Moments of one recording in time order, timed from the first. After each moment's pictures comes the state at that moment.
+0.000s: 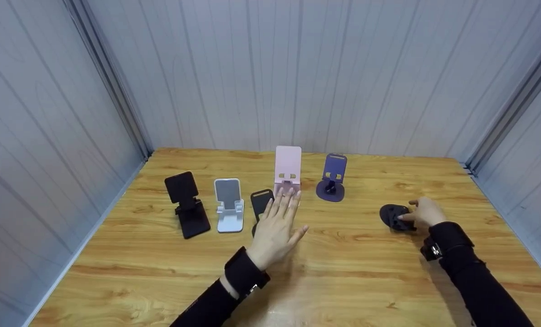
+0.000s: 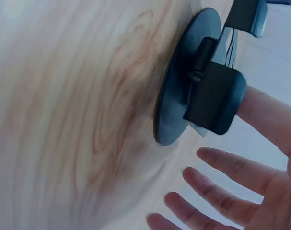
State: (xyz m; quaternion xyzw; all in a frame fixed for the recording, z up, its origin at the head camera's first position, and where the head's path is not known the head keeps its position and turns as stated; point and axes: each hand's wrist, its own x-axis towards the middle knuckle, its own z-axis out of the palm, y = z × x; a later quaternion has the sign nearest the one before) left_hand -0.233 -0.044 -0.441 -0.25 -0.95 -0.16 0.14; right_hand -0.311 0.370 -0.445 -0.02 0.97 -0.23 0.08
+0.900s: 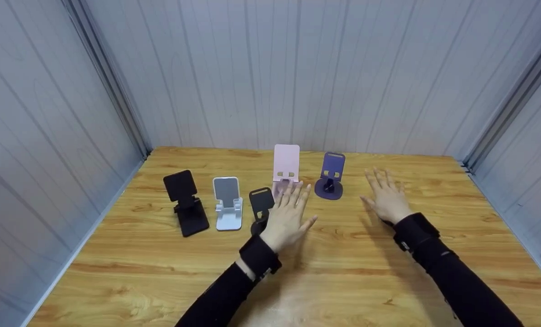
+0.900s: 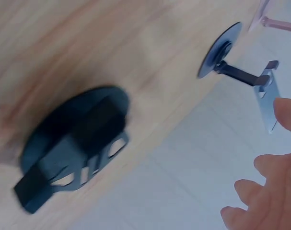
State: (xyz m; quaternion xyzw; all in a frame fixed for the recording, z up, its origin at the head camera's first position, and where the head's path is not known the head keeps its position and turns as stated) left_hand -0.260 -0.016 -0.438 -0.25 -0.96 -0.14 0.08; right_hand -0.315 0.279 -0.431 -0.13 0.98 -0.13 -0.03
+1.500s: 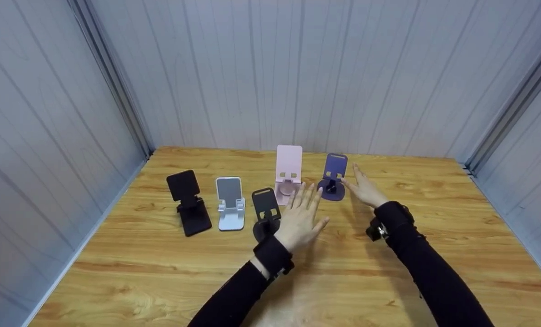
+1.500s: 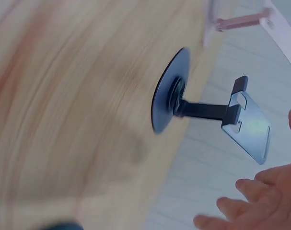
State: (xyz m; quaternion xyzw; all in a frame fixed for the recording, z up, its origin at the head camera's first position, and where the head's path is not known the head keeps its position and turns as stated) left_hand -0.262 0.006 -0.441 -0.24 -0.96 -0.10 0.07; right_hand -0.354 0.238 -0.428 -0.14 0.94 -0.32 0.04
